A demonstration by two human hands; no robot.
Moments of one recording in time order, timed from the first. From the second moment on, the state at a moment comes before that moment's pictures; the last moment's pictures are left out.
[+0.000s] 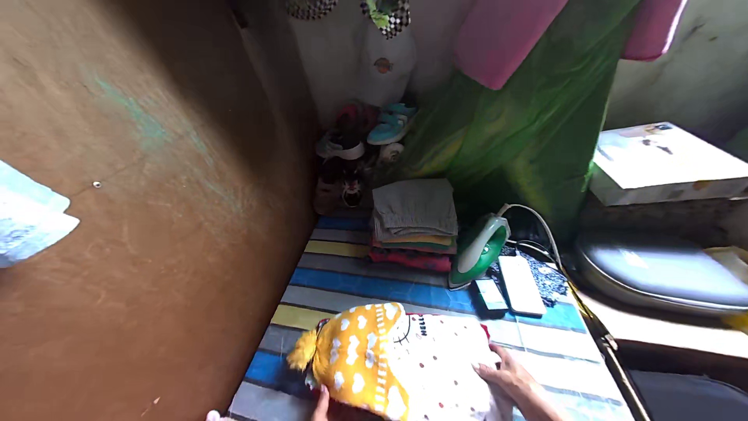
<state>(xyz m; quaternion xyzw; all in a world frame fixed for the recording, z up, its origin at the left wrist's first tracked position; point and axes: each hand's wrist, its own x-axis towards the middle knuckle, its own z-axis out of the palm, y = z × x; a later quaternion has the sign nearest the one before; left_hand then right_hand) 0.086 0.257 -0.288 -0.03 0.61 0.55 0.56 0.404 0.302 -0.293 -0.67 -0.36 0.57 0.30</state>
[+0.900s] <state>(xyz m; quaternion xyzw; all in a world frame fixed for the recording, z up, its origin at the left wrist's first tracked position) 0.094 0.274 -0.294 0.10 0.68 0.44 0.58 0.295 0.293 -0.273 -0.68 -0.36 0.51 0.38</state>
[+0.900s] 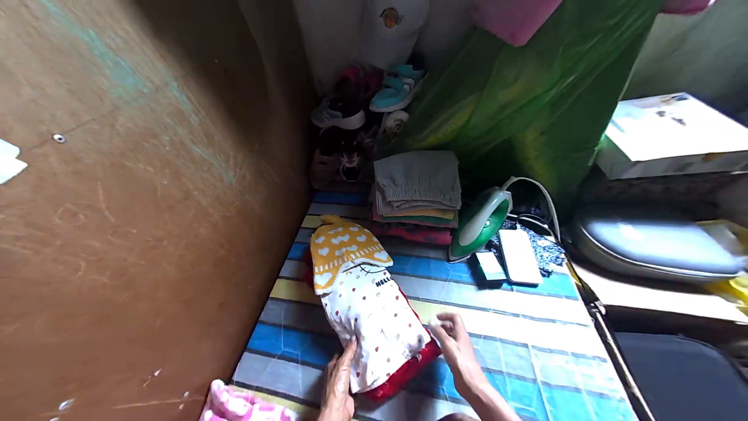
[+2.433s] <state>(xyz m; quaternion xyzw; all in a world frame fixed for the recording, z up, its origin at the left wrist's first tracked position) 0.000 0.303 -0.301 0.06 0.66 0.62 0.43 0.119 0.436 -0.307 -0.57 -0.35 0.62 0.41</state>
